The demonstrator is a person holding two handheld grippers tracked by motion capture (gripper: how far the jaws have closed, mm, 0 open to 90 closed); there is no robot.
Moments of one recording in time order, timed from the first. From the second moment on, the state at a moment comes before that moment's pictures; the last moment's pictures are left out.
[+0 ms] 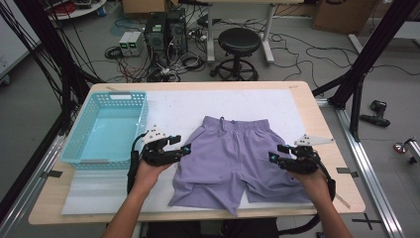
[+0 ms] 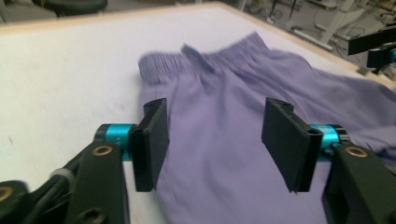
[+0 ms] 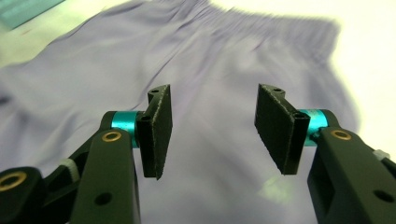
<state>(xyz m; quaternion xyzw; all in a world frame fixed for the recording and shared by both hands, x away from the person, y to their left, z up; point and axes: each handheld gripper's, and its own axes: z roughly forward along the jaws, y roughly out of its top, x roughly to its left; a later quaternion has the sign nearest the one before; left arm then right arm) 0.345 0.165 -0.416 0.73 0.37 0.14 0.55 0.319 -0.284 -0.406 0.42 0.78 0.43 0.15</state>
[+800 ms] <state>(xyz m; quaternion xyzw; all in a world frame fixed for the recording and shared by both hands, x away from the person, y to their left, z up) 0.402 0.158 -0.381 0.73 0.37 0.15 0.55 0.388 -0.283 -0.381 0.41 0.80 0.40 0.18</state>
